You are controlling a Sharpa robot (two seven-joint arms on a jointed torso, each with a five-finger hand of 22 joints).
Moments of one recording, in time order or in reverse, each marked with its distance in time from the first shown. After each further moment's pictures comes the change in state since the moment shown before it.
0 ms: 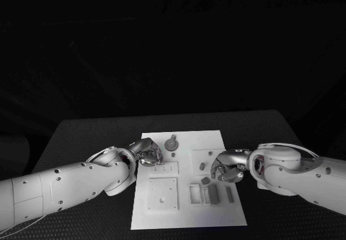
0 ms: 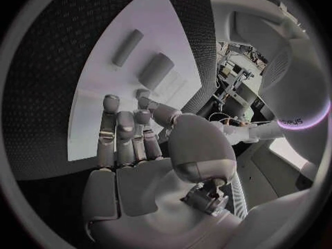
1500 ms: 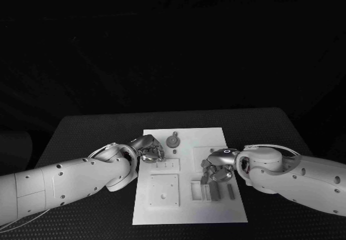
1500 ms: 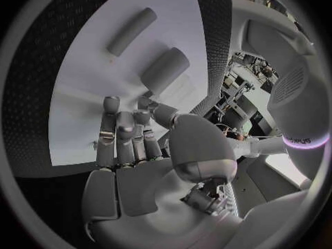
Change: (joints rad) left arm 0.000 -0.004 0.000 0.002 0.009 0.002 0.004; left_hand 0.000 0.000 0.000 0.000 0.000 -0.004 0.004 0.000 0.000 0.000 0.000 -0.004 -0.003 0.000 0.000 -0.004 -0.002 -0.002 0.000 0.007 -0.004 -0.001; right arm -0.037 0.125 -0.010 -0.103 -0.099 -0.024 0.013; right_hand -0.012 -0.004 0.017 0.000 0.000 0.002 -0.002 0.006 0.000 0.000 -0.001 0.000 0.010 -0.007 0.001 0.012 -0.015 0.000 -0.007 0.000 0.008 0.000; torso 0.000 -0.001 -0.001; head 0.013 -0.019
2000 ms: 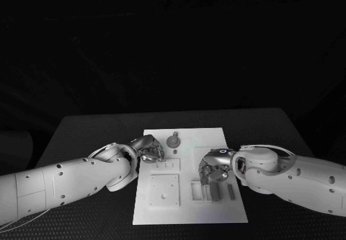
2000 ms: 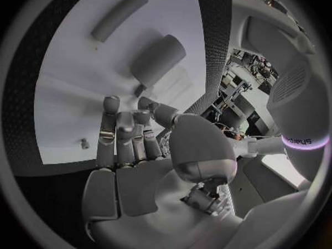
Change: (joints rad) left arm 0.000 -0.002 0.000 0.001 0.000 0.000 0.000; left_hand 0.000 0.000 -0.003 0.003 0.000 -0.003 -0.003 0.000 -0.001 0.000 0.000 -0.004 -0.001 0.000 0.000 0.000 -0.001 0.000 0.000 0.000 -0.004 0.000; right arm -0.001 0.027 0.000 0.001 0.002 -0.017 0.004; right_hand -0.009 -0.009 0.003 0.003 0.000 0.001 -0.001 0.000 -0.002 -0.002 0.001 -0.004 0.004 -0.005 -0.002 0.006 -0.005 0.000 0.000 0.000 0.004 0.000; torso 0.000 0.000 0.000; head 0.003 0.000
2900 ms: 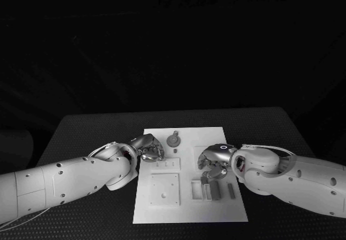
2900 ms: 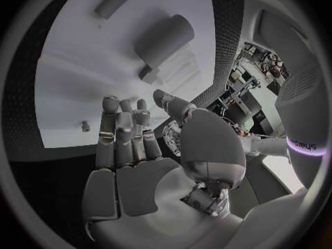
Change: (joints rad) left arm 0.000 -0.003 0.000 0.001 0.000 0.003 -0.001; left_hand 0.000 0.000 0.000 0.000 0.000 -0.004 0.003 0.000 0.000 -0.004 0.004 0.000 -0.001 -0.004 0.004 0.000 0.000 0.011 0.000 0.000 0.000 0.000; right arm 0.000 -0.004 0.000 0.034 -0.028 -0.118 -0.090; right_hand -0.048 -0.204 -0.009 0.130 0.000 0.018 0.036 0.011 -0.004 0.006 0.024 0.000 0.015 0.002 0.024 0.020 -0.026 0.000 0.007 -0.007 0.008 0.001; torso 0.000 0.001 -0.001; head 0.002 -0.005
